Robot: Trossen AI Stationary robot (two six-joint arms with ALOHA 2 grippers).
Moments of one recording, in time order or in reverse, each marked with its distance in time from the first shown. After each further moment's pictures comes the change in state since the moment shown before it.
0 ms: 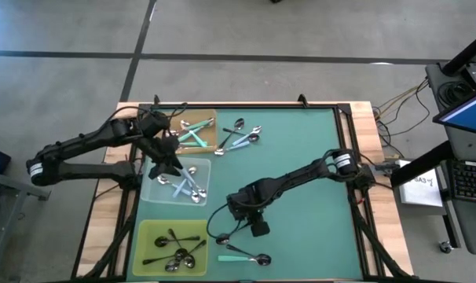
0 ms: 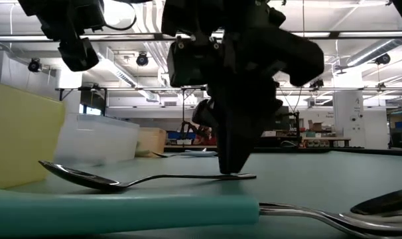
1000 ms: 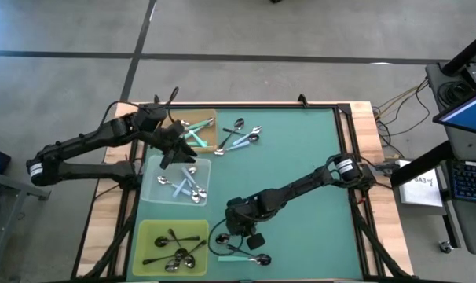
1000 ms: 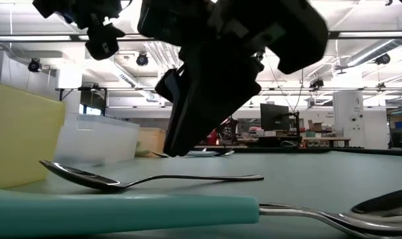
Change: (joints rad) left arm 0.000 0.000 0.003 0.398 -0.003 -0.298; right arm 0.089 -0.001 0.000 0.266 0.067 -0.087
